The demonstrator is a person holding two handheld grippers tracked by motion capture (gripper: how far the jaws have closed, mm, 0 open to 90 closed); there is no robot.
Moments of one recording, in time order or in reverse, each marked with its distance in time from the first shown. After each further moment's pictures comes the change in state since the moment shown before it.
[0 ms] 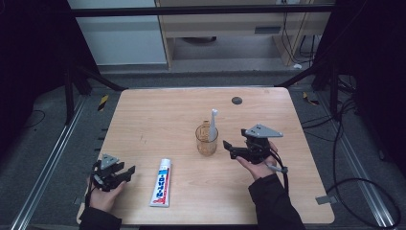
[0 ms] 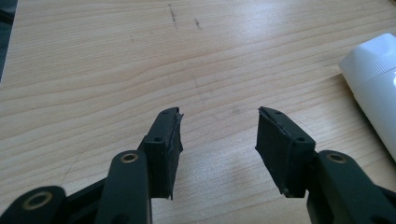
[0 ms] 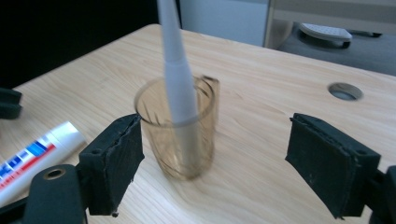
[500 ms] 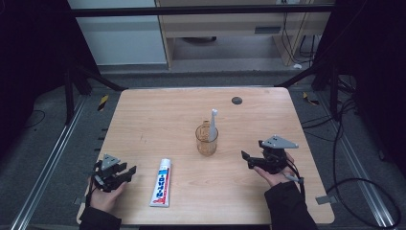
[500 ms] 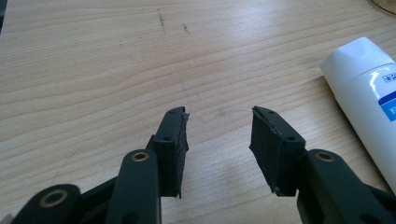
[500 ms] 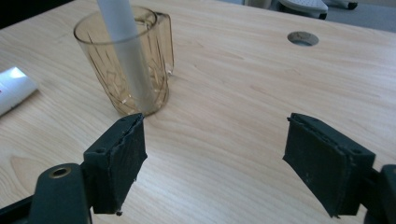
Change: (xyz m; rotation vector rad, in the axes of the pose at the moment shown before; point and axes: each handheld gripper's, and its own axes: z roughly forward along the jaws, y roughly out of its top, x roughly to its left) left arm -0.006 0.002 -0.003 -0.009 -0.025 0.004; right arm -0.033 -0.044 -0.023 0.092 -0.076 0.007
